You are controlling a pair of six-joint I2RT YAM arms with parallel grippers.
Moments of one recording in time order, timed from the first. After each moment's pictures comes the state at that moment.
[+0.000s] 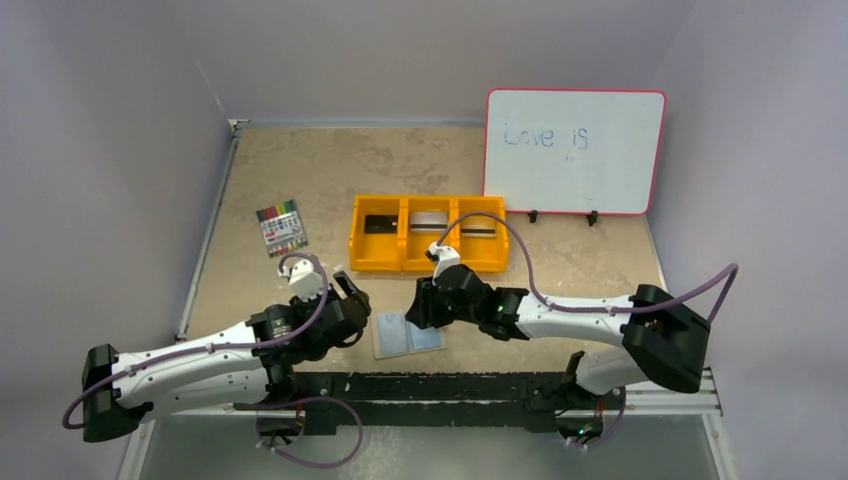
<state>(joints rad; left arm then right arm) -1.17 0.77 0.57 -0.83 -0.80 -1.47 1.08 1.37 0.66 0.06 0.08 0.77</state>
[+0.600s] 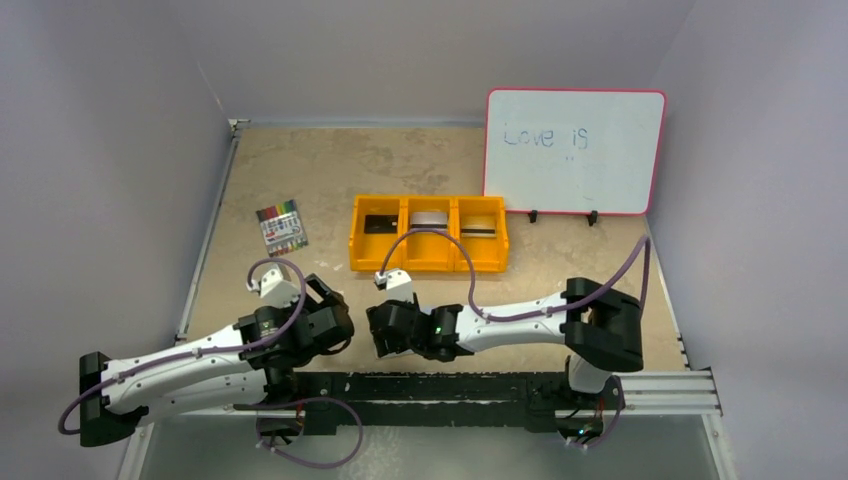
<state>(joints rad) -1.17 0.71 0.58 -1.12 -0.87 -1.76 1.36 1.68 0.99 -0.21 0.40 0.85</state>
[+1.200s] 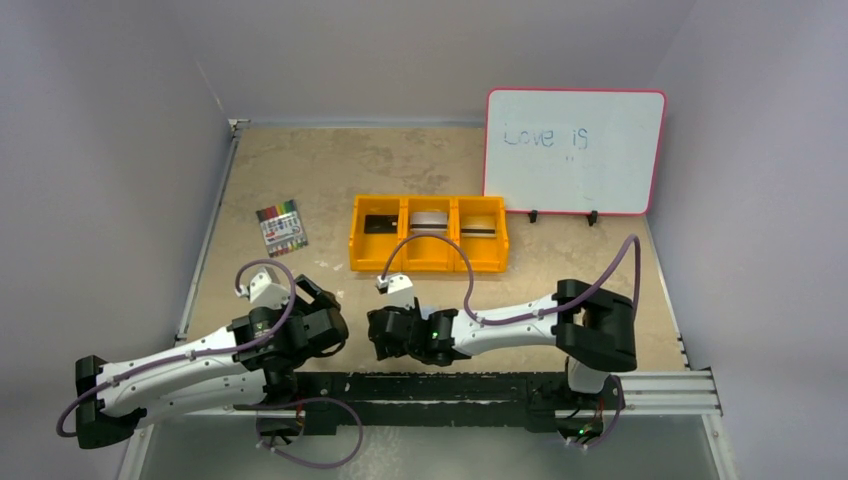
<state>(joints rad) -1.17 0.67 0.59 -1.23 -0.90 -1.88 1.40 1.72 1.00 -0.22 0.45 0.92</state>
